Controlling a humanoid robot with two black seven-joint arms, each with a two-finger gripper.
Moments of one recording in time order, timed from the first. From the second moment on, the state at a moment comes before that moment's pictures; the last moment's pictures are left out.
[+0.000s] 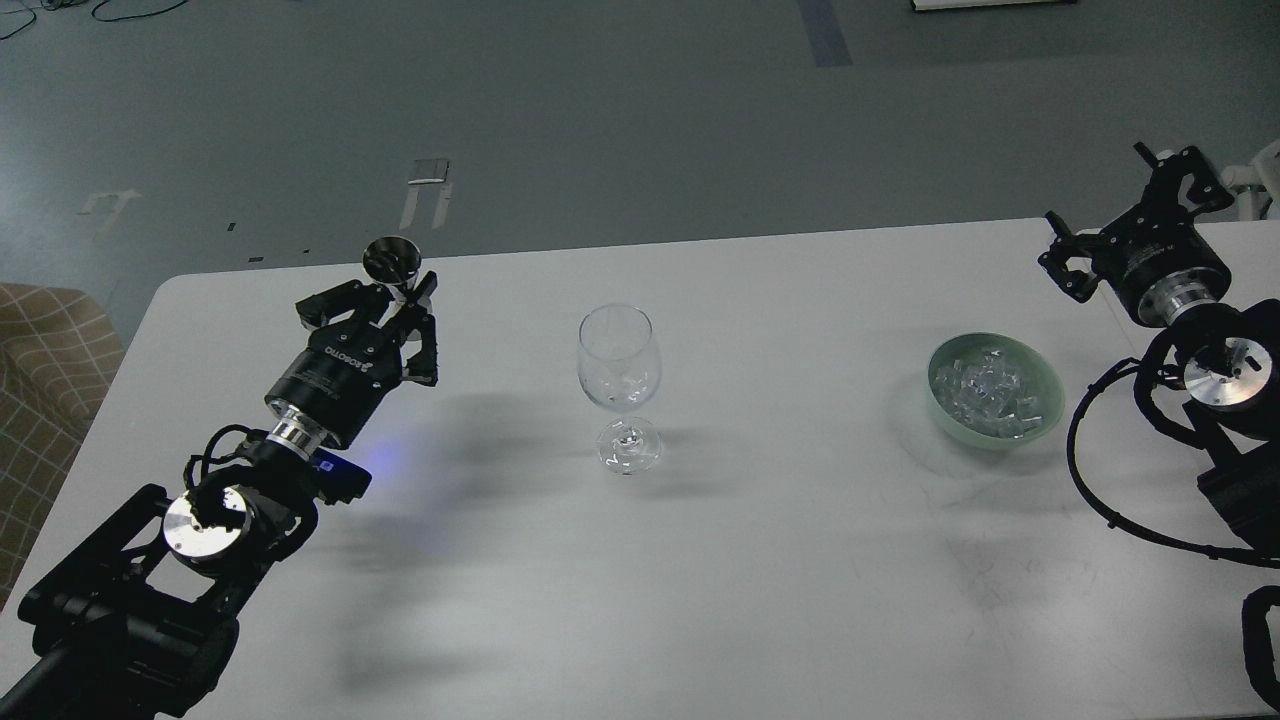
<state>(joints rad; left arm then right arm) -0.31 0.38 -1.00 -1.14 -0.50 -0.44 0.10 0.62 -0.33 1.23 0.58 -0.21 0.27 0.08</state>
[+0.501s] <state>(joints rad) -0.33 0.35 -0.95 -1.22 -0.46 -0.40 0.10 0.60 -0.34 1.23 0.58 -0.21 0.27 0.08</state>
